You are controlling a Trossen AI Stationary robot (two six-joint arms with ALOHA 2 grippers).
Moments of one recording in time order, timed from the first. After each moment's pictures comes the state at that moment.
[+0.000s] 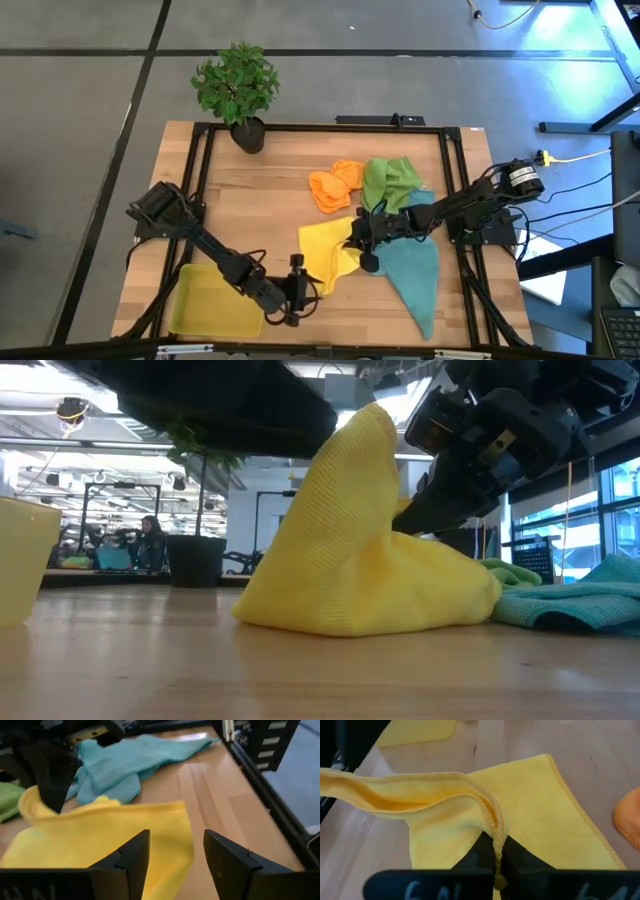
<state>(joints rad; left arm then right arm) -0.63 1.88 0.98 0.40 -0.60 -0.20 0.22 1.60 0.62 0.39 0.03 0.26</state>
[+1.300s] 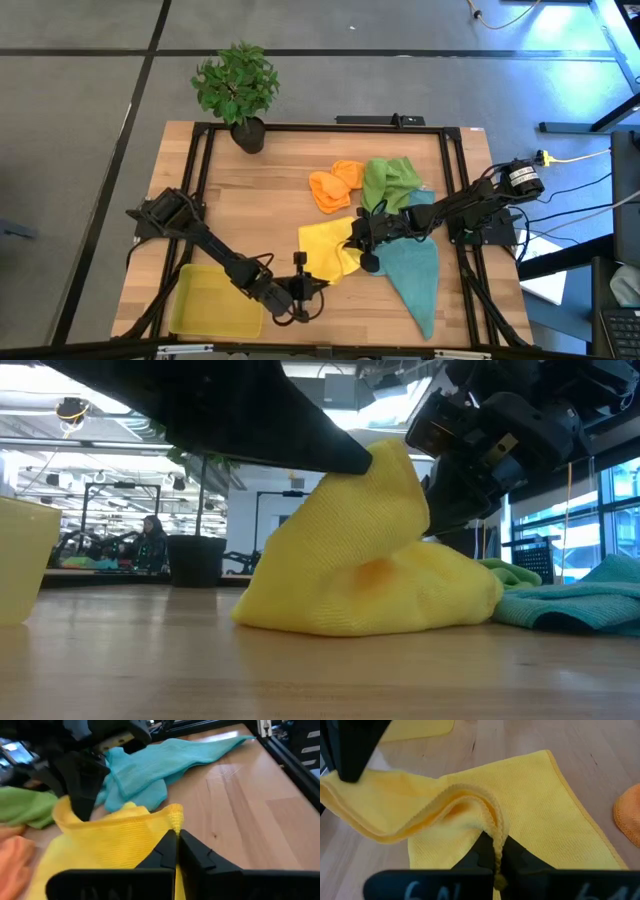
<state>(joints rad) -0.63 1.96 1.03 0.43 -0.75 -0.13 0.22 1.60 0.62 0.37 0.03 0.25</state>
